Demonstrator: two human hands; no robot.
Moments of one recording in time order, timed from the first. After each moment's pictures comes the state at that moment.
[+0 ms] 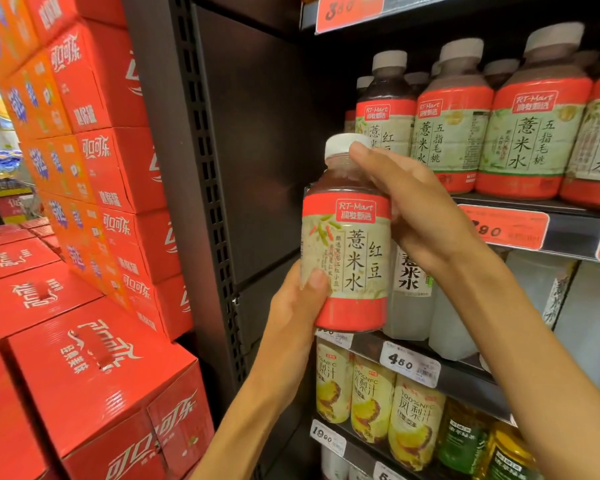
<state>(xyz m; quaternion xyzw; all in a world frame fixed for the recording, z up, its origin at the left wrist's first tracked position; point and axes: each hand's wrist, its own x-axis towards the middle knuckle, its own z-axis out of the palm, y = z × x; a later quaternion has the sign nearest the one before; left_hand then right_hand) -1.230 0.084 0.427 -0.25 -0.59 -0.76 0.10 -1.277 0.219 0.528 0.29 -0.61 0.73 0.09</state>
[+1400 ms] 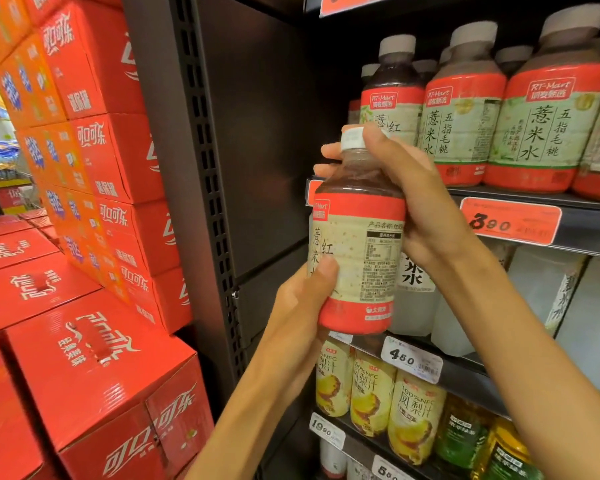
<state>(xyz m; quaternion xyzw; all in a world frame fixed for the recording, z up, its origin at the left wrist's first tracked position) -1.233 0.086 0.430 -0.24 -0.54 -0.81 0.02 -1.283 0.216 0.525 0.33 -0.56 0.76 0.08</state>
